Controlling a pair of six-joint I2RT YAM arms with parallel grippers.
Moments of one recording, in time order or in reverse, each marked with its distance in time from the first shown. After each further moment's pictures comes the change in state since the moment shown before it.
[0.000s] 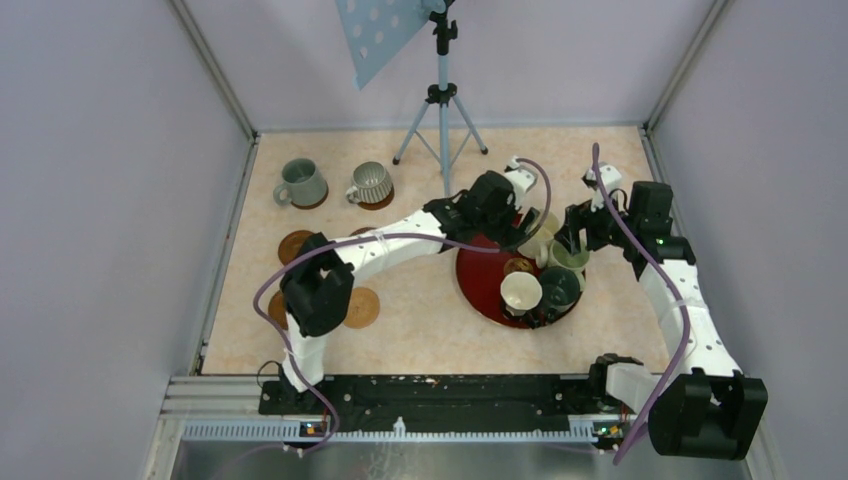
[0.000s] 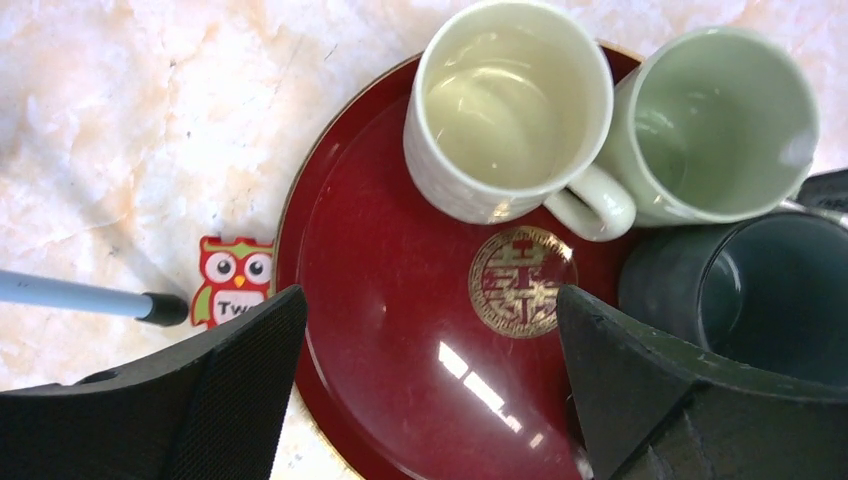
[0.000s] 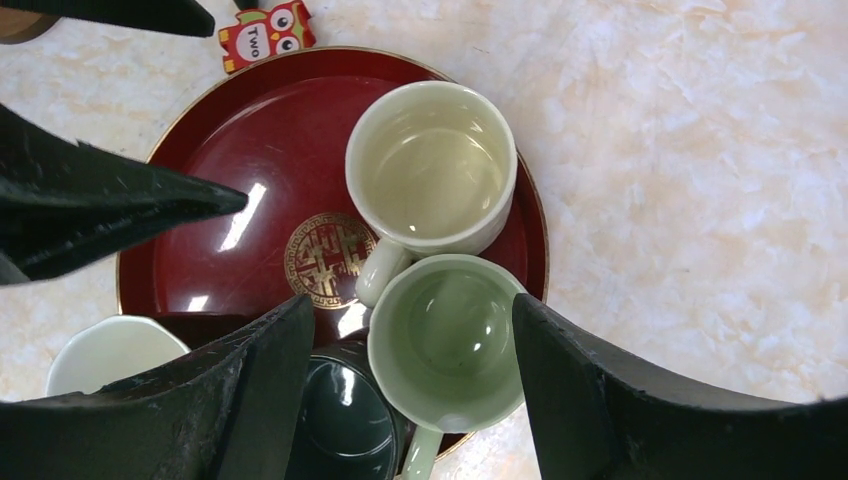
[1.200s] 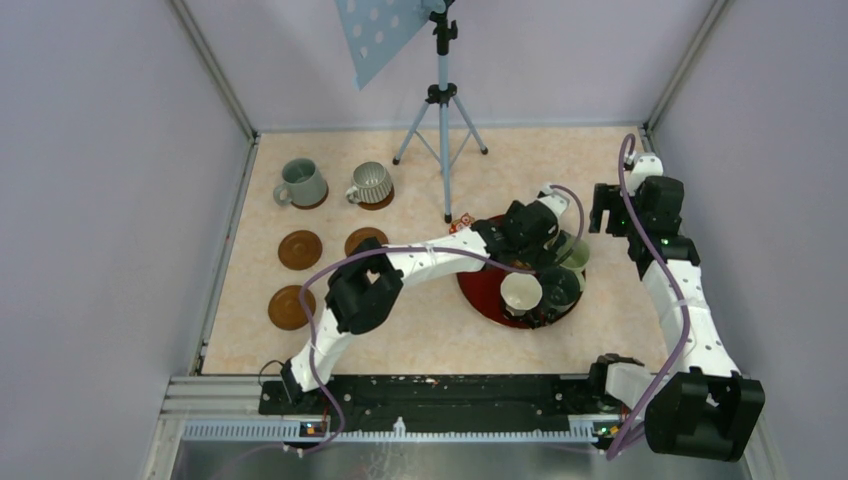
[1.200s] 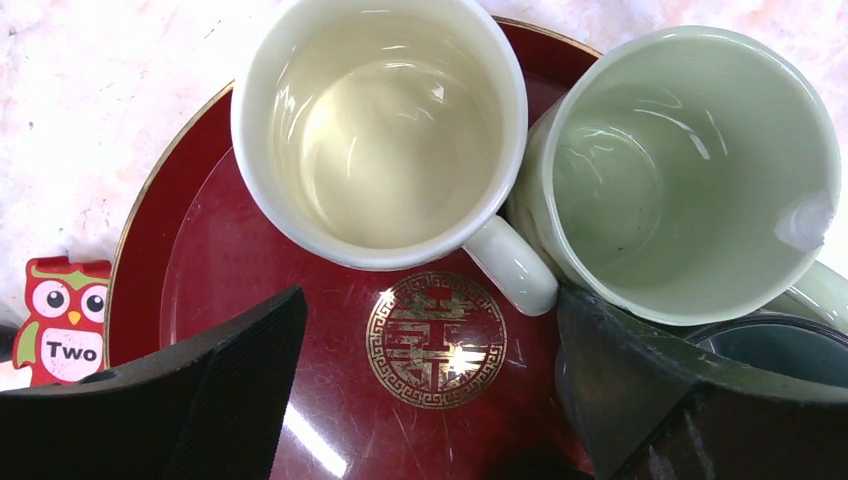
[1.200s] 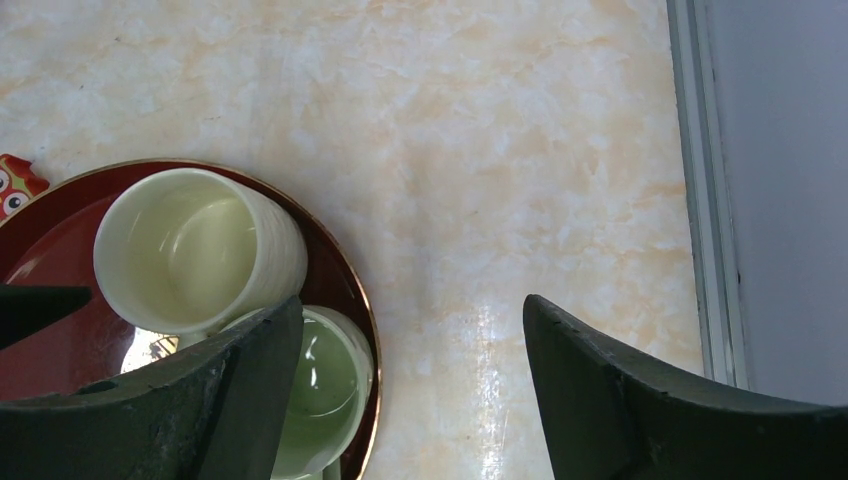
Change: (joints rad) left arm -0.148 0.267 0.220 -0.035 -0.192 -0.128; right arm -0.048 0.000 0.000 0.133 0.465 0.217
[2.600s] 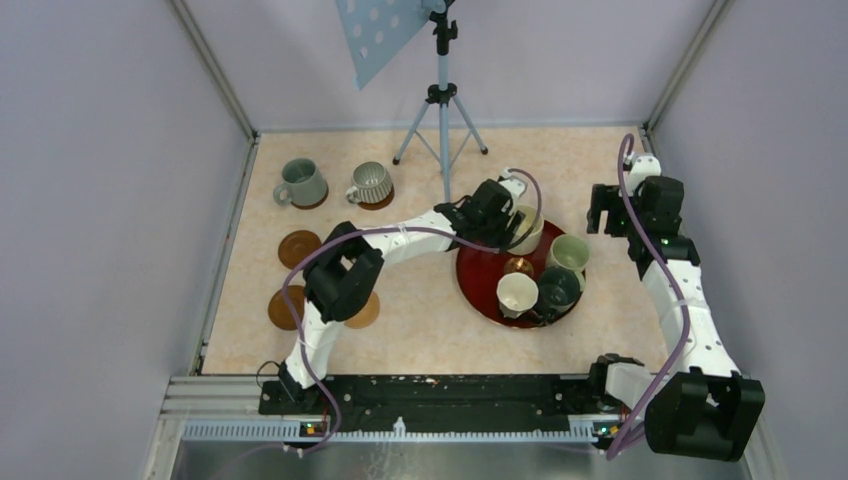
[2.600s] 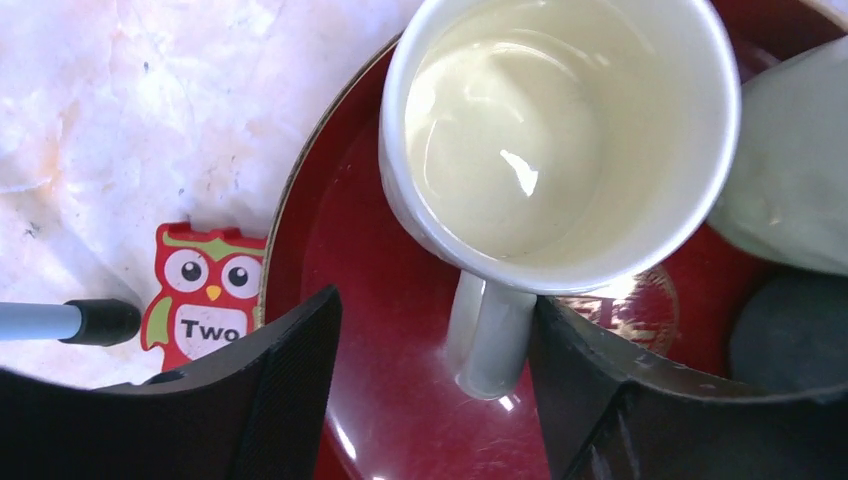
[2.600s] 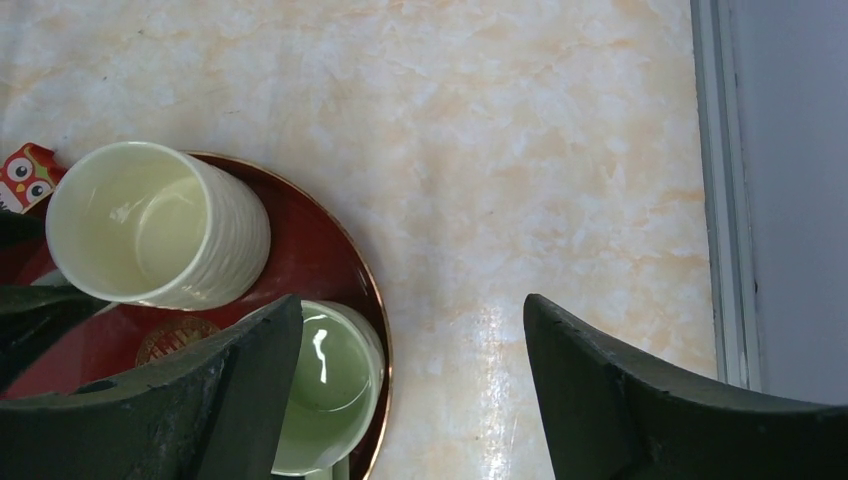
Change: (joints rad) left arm 0.172 -0.082 -0.182 0.084 0.141 0.065; right arm 0.000 0.000 0.000 -0.003 -0.034 -0.004
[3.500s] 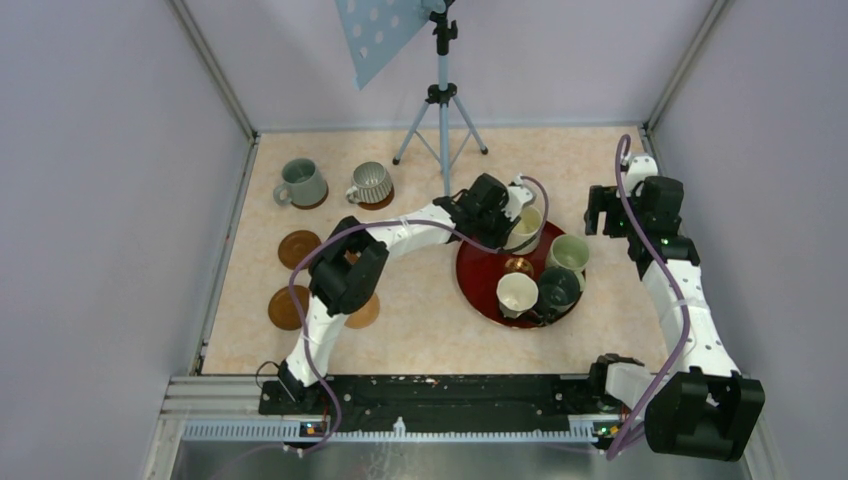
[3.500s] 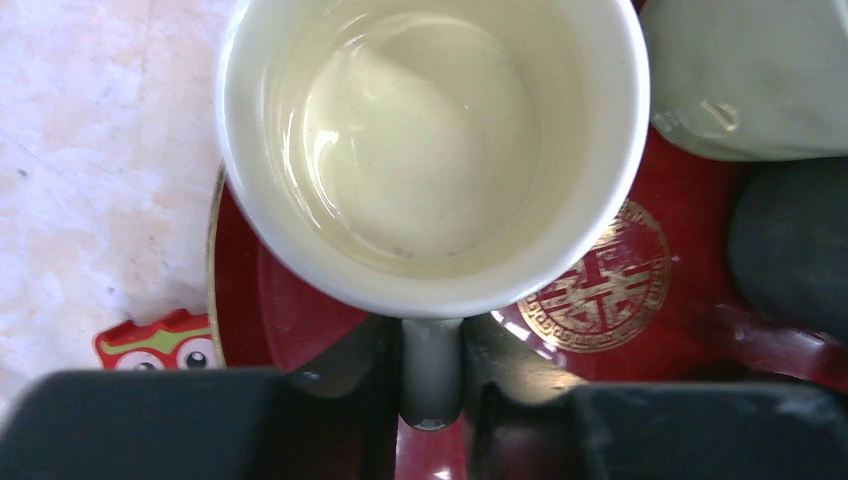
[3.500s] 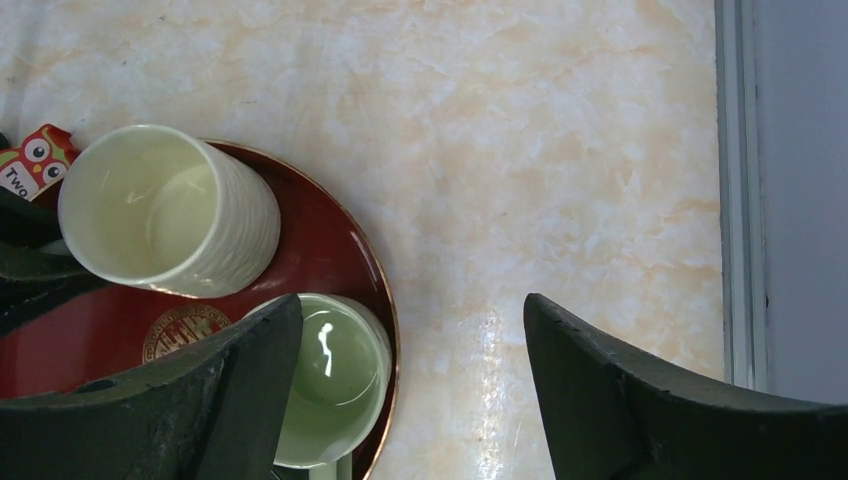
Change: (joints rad) left arm 0.057 0.056 0.034 -0.020 0.286 0.240; right arm 0.000 0.001 0.000 -0.007 -0.043 -0.026
